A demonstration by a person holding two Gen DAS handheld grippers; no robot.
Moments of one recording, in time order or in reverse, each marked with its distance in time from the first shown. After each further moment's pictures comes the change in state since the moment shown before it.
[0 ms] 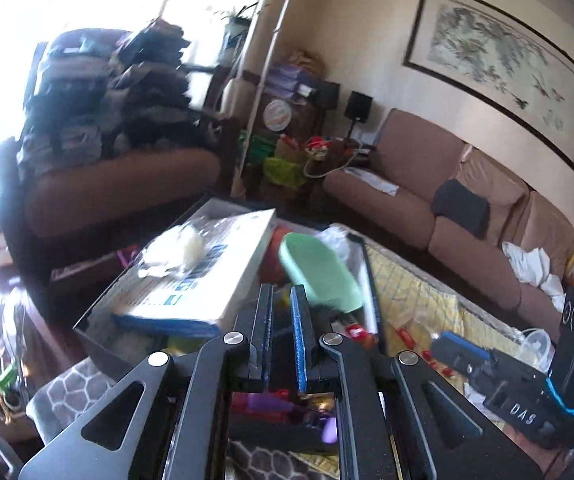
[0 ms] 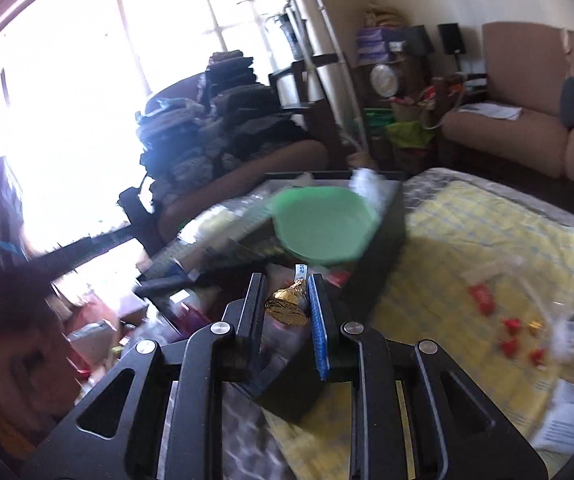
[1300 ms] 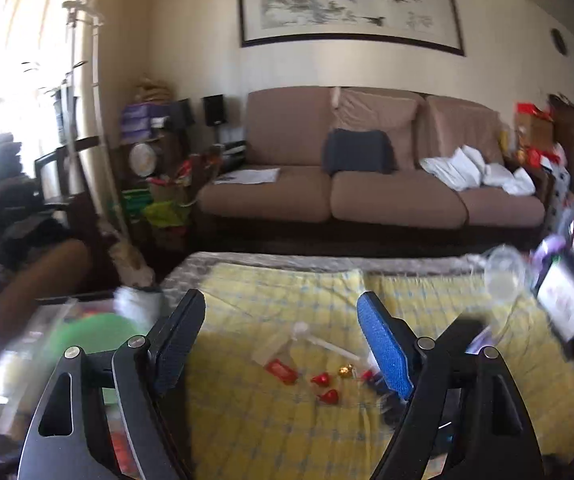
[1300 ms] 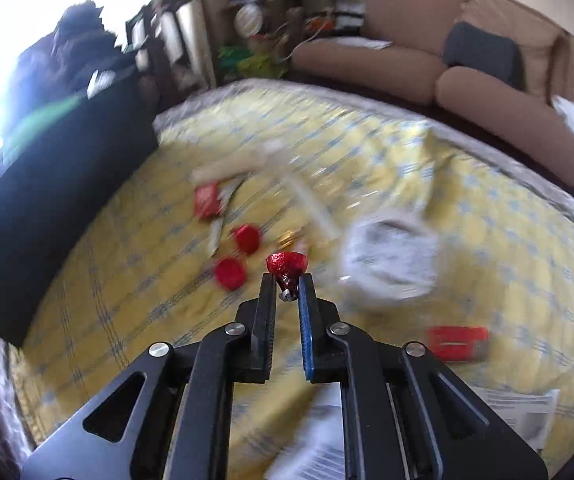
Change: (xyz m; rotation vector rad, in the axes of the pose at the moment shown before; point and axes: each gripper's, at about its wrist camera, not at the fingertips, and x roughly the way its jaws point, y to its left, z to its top) left arm 0.074 -0.262 -0.043 0.516 -0.042 -0.248; right arm -0.019 -0.235 -0.077 0.107 0.176 -0.488
